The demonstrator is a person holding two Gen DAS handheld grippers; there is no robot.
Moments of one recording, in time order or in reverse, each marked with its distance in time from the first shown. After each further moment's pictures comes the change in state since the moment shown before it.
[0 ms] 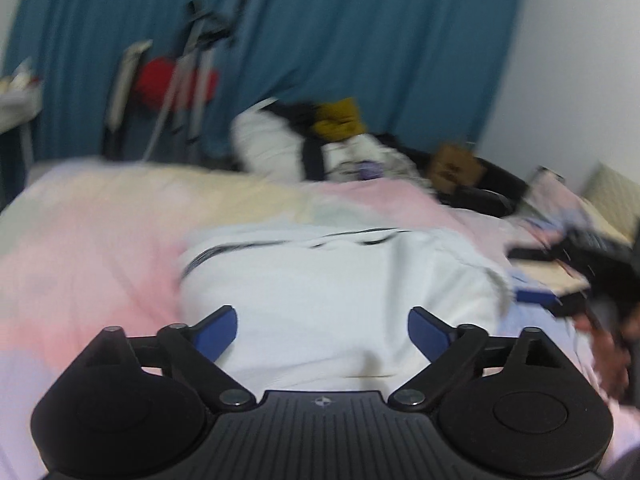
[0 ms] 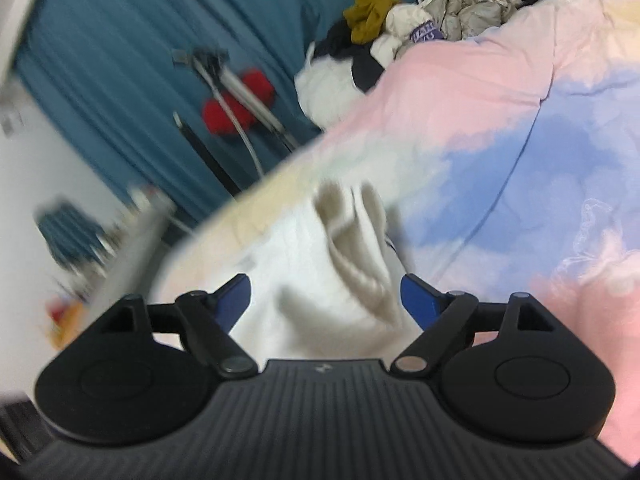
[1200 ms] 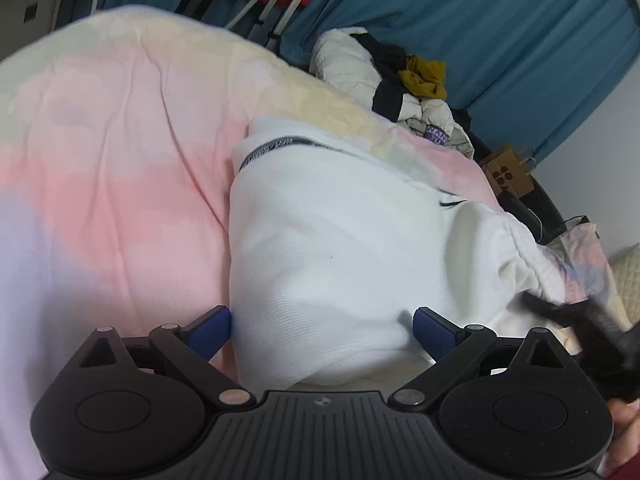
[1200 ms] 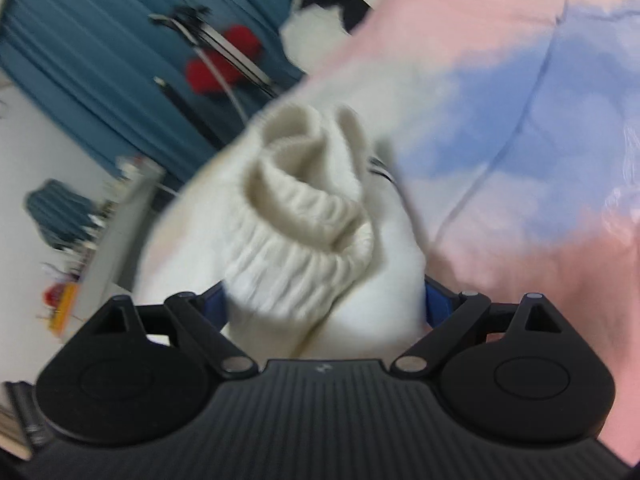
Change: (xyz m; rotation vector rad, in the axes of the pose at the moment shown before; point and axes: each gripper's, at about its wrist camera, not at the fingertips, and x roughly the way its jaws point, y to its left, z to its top) left arm 0.030 0.059 -0.025 -0.338 0.204 -0.002; right arm 0.055 -0.010 -0.023 0.098 0.113 0.027
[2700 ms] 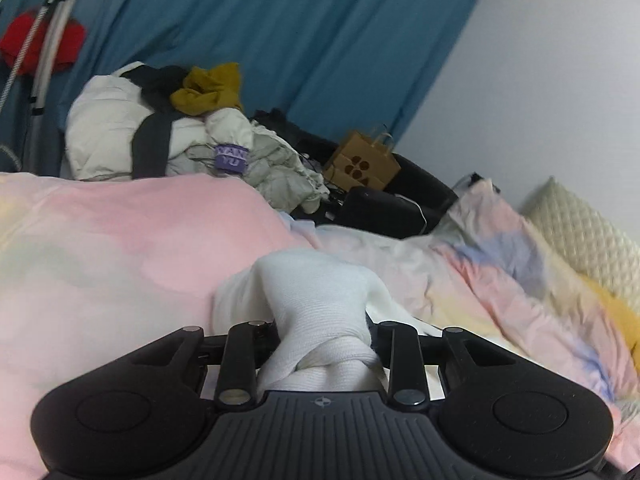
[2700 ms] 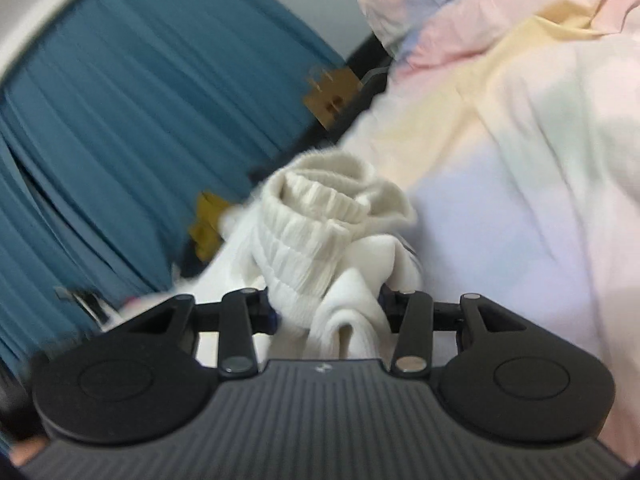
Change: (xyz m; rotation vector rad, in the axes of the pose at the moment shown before) left arm 0.331 -0.363 0.035 0.404 -0.097 -0.285; right arm -0.099 -0.220 0.068 0.286 -0.723 -0.238
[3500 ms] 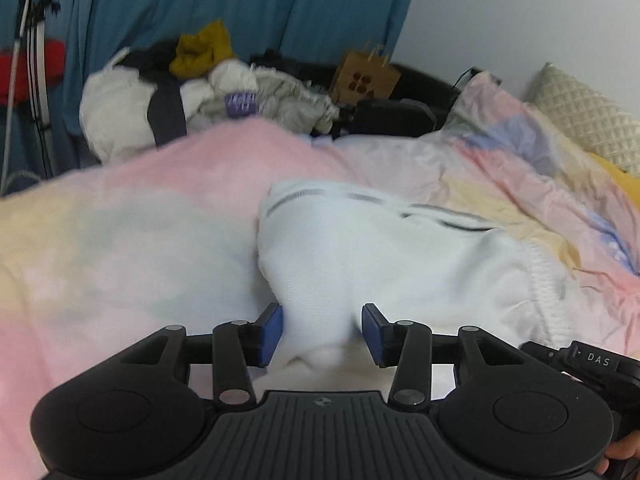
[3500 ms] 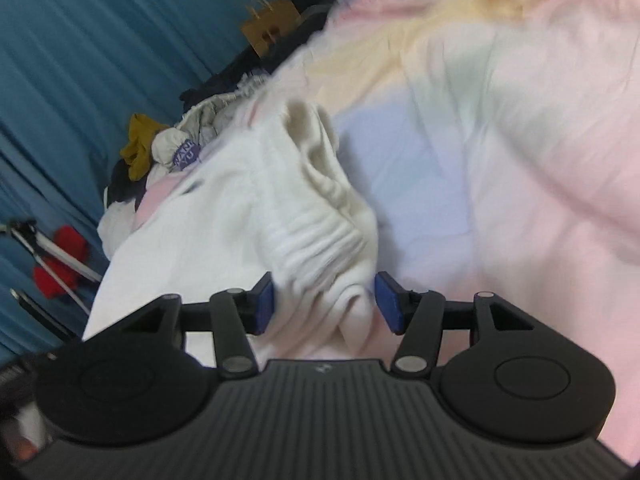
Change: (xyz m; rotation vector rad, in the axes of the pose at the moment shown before) left arm -0.156 0.004 -0.027 0.225 0.185 0.096; right arm -0.076 0.035 0.002 -0.076 0.195 -0.257
